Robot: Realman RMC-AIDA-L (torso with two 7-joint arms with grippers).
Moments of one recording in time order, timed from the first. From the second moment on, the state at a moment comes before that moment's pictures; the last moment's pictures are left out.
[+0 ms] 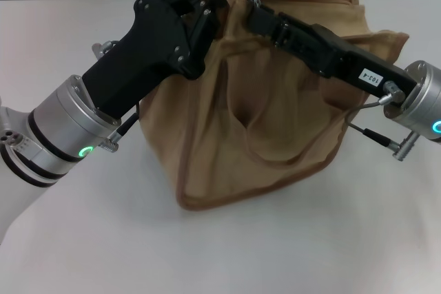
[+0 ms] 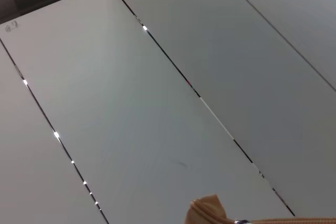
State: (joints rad) left arm -0.66 -2.08 -0.07 -0.12 2.09 1.80 -0.58; right arm 0.67 2.09 -0.77 -0.14 -1.42 -1.75 1.34
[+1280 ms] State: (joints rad) left arm -0.66 -2.08 -0.07 -0.12 2.09 1.80 -0.58; right arm 0.71 2.09 -0.80 -0.14 -1.43 -1.76 1.34
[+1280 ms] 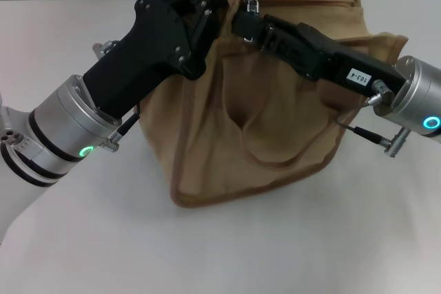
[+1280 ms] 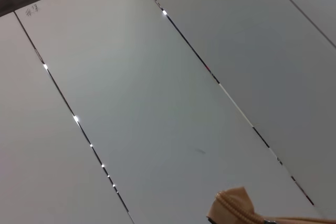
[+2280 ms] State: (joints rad) left arm -0.66 -2.08 -0.07 -0.12 2.09 1.80 -0.58; right arm 0.68 2.09 -0.79 -0.15 -1.42 -1.74 1.33
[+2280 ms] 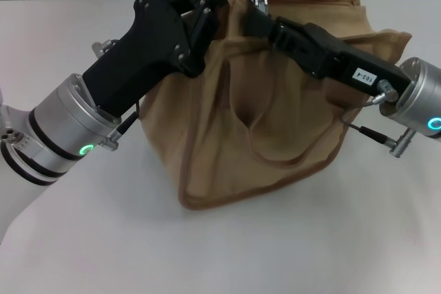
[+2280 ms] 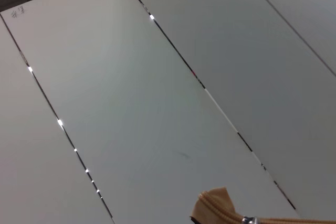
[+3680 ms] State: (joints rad) left arm -0.56 -2.07 -0.21 -0.07 2.08 1.81 -0.58; right arm 0.49 2.07 -0.67 -0.34 -1.42 -1.65 1.46
